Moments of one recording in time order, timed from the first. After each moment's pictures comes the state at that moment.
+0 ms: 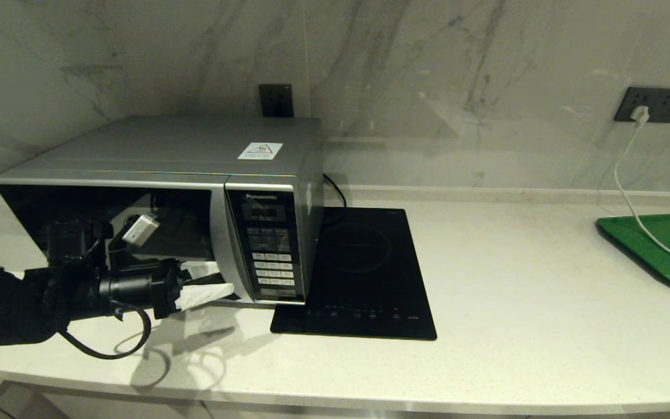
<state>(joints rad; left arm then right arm) 0.08 1.92 -0.79 -0.59 -1.23 0.20 0.00 0.00 -0.11 0.26 -0.04 0.09</state>
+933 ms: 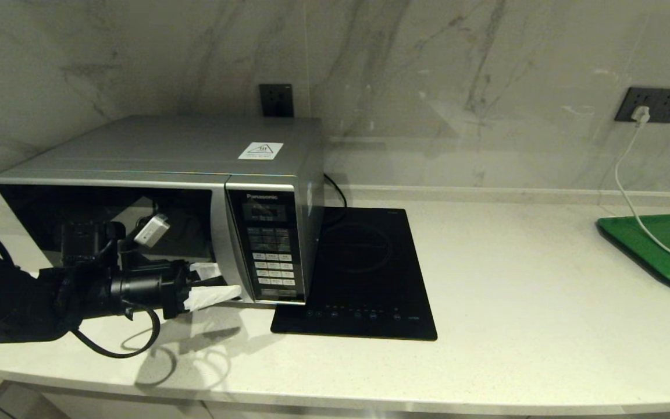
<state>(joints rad) 0.04 1.94 -0.80 -0.60 -1.24 0.19 0.00 0.00 -0.11 0.26 -0.04 0.09</state>
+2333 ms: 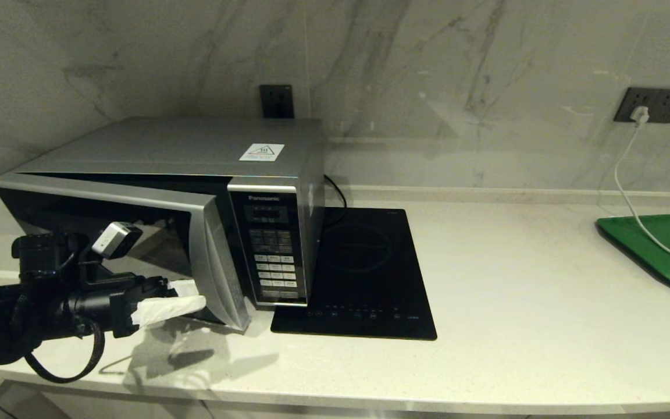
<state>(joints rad) 0.15 1.84 -0.67 -0.59 -1.43 0.05 0.00 0.00 -0.11 0.26 -0.04 0.09</state>
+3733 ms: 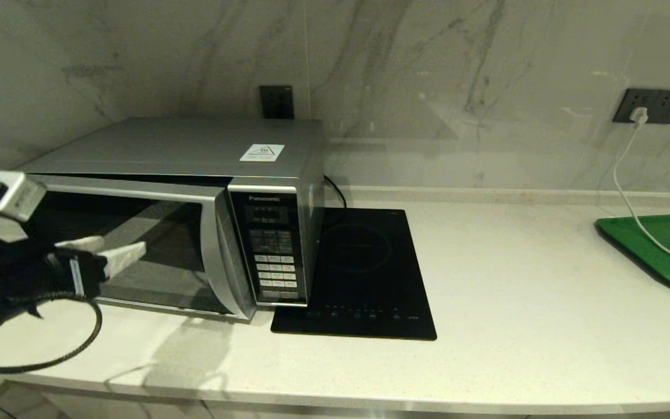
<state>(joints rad) 0.06 1.30 -0.66 -0.39 -0.23 0.07 0.00 0.00 -0.11 0.26 -0.04 0.09</state>
